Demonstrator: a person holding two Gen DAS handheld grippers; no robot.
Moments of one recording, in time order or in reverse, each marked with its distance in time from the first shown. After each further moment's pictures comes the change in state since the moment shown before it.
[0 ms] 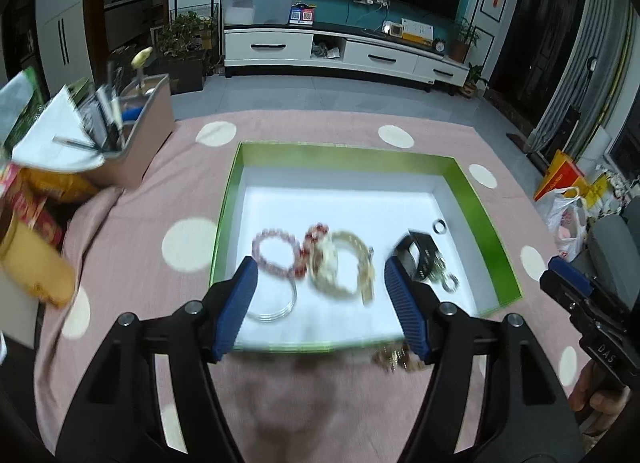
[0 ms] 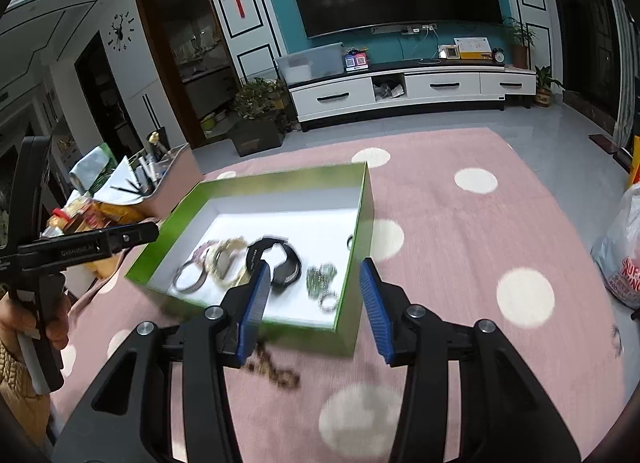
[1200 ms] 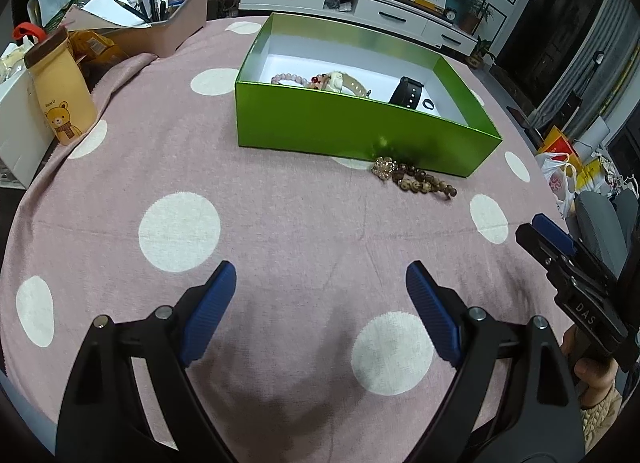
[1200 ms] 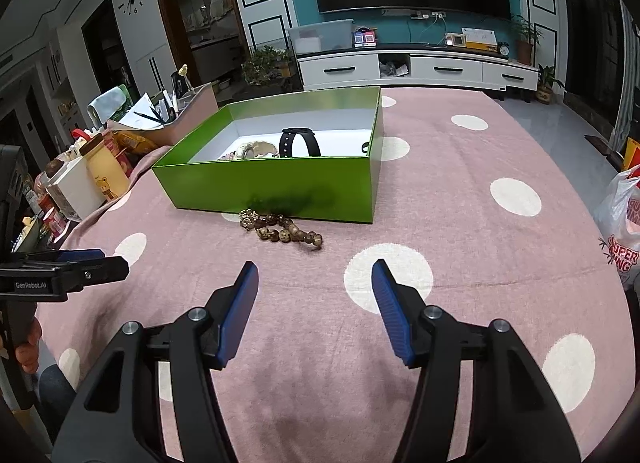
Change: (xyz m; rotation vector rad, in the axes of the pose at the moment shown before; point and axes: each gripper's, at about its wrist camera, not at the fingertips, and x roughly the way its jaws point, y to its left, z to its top) left arm -0.049 0.003 -0.139 -0.079 0.163 -0.011; right arm -0.031 0.027 -0.084 -0.087 0.091 -0.034
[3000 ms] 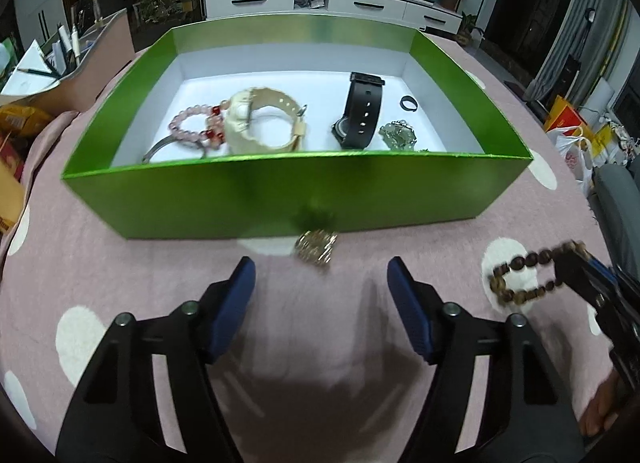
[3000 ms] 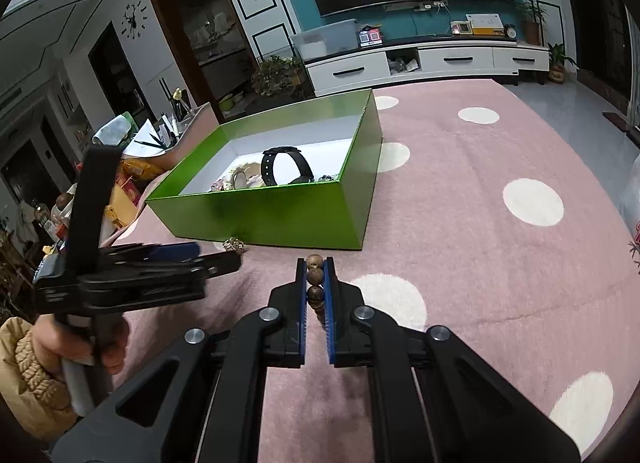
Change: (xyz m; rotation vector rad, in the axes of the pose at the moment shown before) left arm 0.104 -0.076 0.063 0.142 -0.008 0.052; right arm 0.016 -0.043 0.017 0.084 -0.024 0.115
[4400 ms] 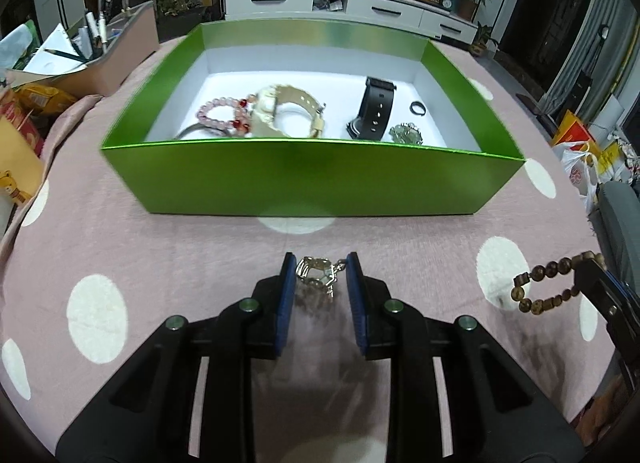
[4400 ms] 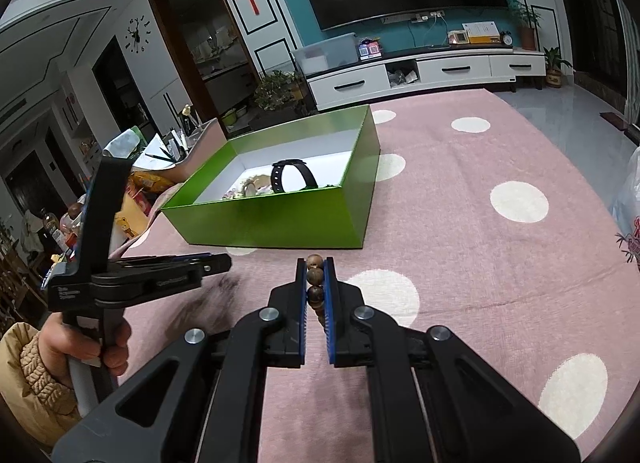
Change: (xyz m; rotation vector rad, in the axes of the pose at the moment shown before) left arm -0.028 0.015 -0.012 -0.067 -0.013 0.015; right arm -0.027 0.006 -0.004 0.004 -0.054 0.017
